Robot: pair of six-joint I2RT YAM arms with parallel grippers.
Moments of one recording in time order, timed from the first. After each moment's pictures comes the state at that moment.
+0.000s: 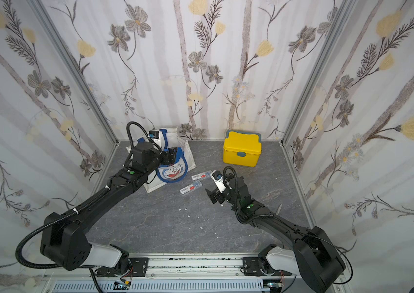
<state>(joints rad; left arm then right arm) -0.44 1.39 1.08 0.05 -0.01 -0.26 0.61 1.23 0.59 0.25 -0.12 -0.21</state>
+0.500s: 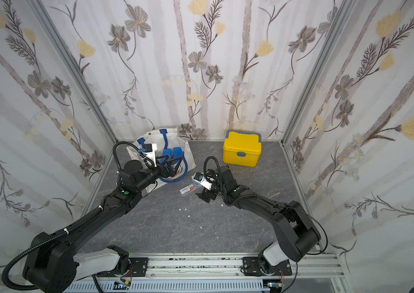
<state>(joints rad) -0.44 1.20 0.77 0.40 0.25 -0.52 0.62 1.55 0.88 0.05 -0.32 -0.58</state>
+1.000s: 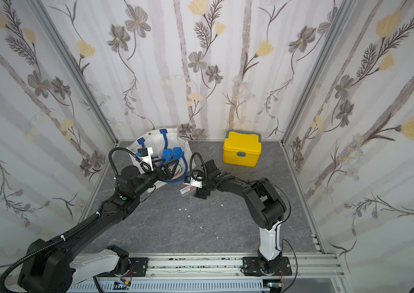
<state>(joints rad) -0.44 1.15 0.70 0.42 0.19 -0.55 0.62 1.94 1.23 -0.22 -0.35 -0.85</state>
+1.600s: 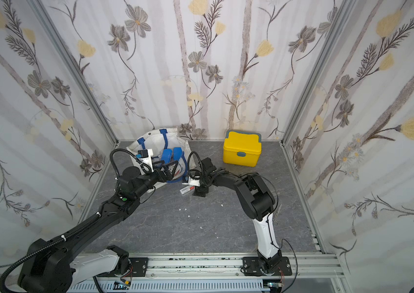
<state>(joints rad) -0.44 1.15 0.69 0.39 0.16 -0.54 0.61 2.10 1.39 -0.31 -0.38 -0.94</state>
